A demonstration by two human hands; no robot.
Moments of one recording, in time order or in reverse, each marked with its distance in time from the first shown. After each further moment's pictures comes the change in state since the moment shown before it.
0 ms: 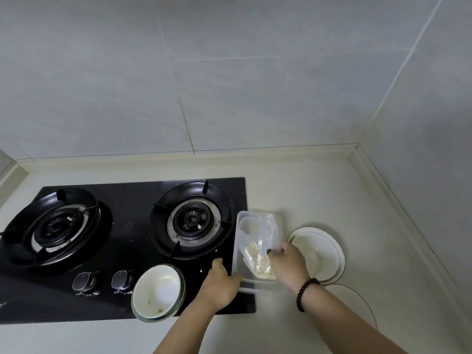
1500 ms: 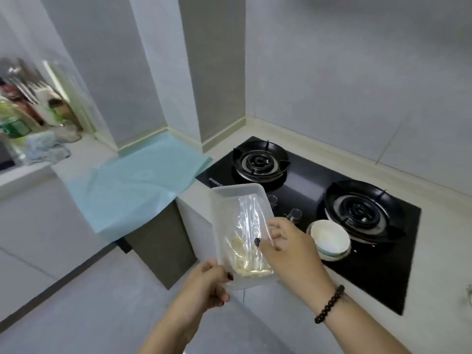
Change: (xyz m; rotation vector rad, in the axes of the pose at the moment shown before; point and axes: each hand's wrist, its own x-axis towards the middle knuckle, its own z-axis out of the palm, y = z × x) left_hand -0.293 -0.262 -0.112 -1.082 0.458 0.112; right_hand -0.321 -0.110 0.148 -0.150 -0.586 -0.843
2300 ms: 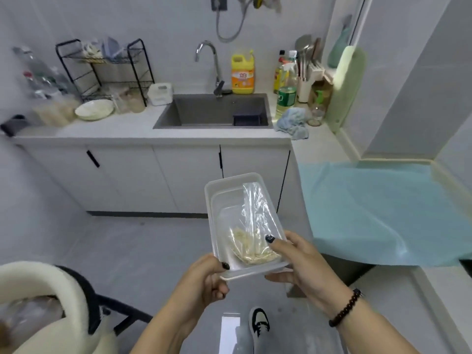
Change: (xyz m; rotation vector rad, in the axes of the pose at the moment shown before) left_hand -0.138 -0.016 -0.376 -0.577 0.700 0.142; right_hand 0.033 -0.201 0.416 0.370 -1.089 0.149
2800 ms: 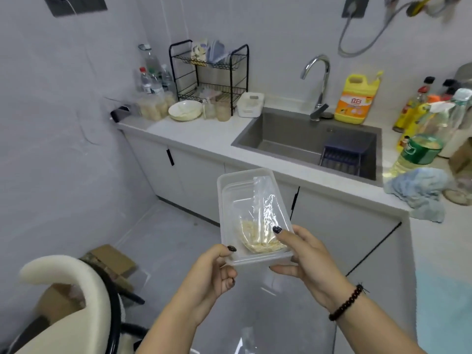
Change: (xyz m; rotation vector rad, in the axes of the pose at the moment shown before) left_hand 0.155 0.149 -0.098 -0.410 0.346 0.100; right_hand 0.269 -0.123 0.118 -0.065 -0.318 0.035
